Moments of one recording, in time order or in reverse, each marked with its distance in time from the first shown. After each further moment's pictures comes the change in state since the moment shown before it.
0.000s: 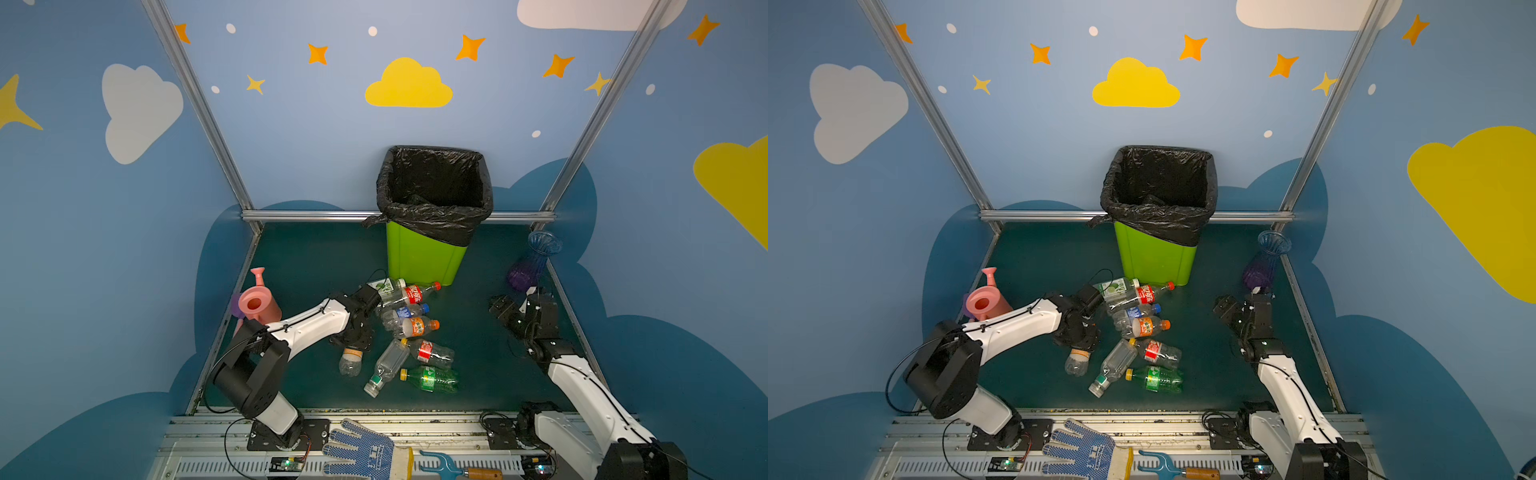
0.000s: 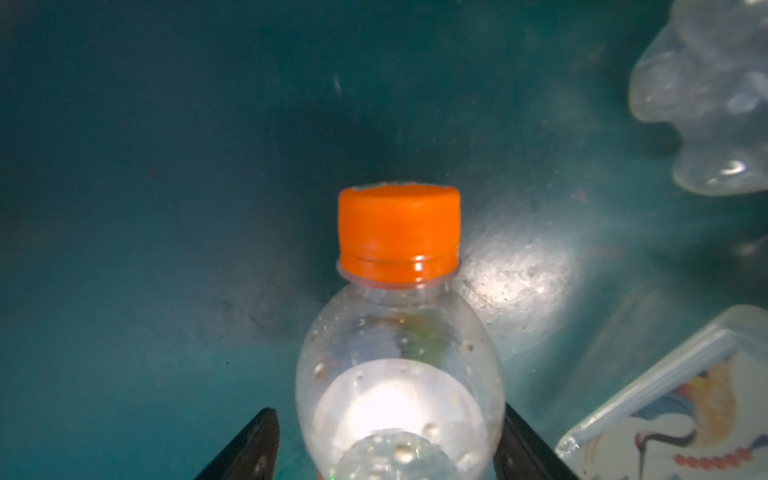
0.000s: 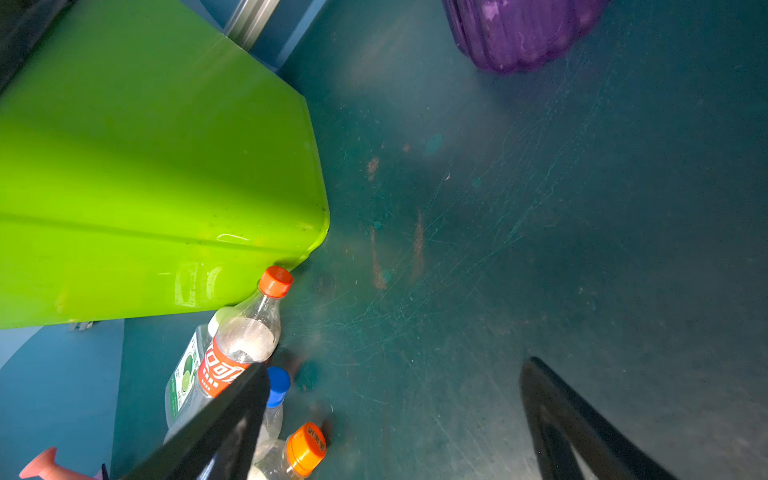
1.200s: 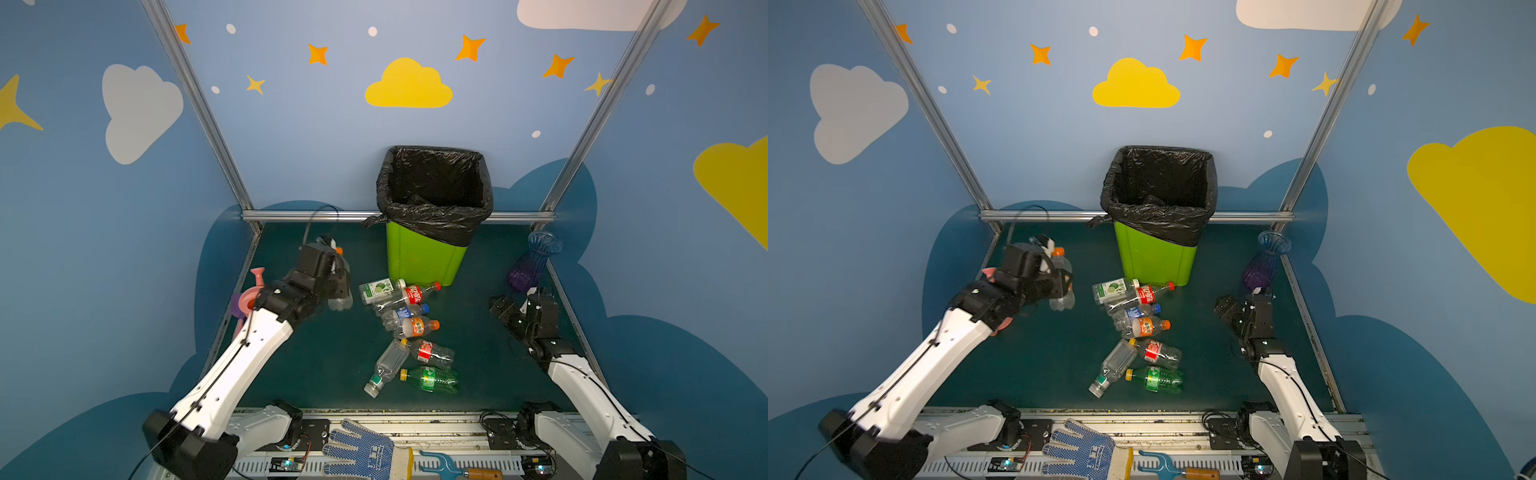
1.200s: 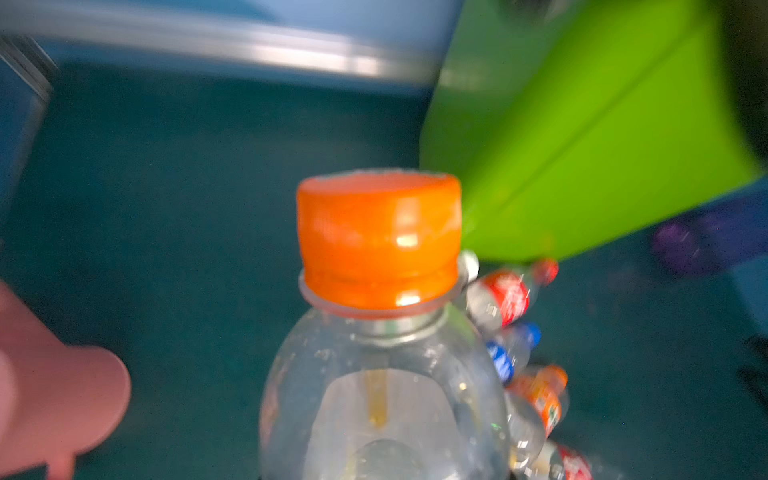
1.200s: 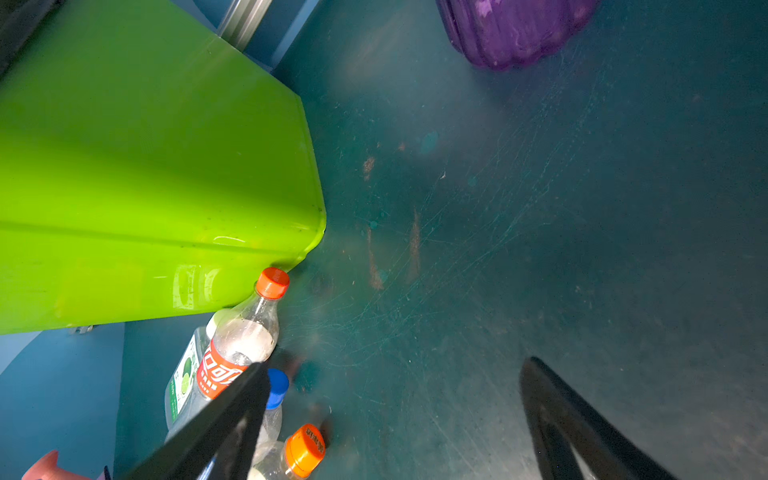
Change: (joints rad) left arm 0.241 -0.466 0.308 0.153 -0.070 0.092; right arm -0.017 0.007 0.008 -0.003 -0.014 0.000
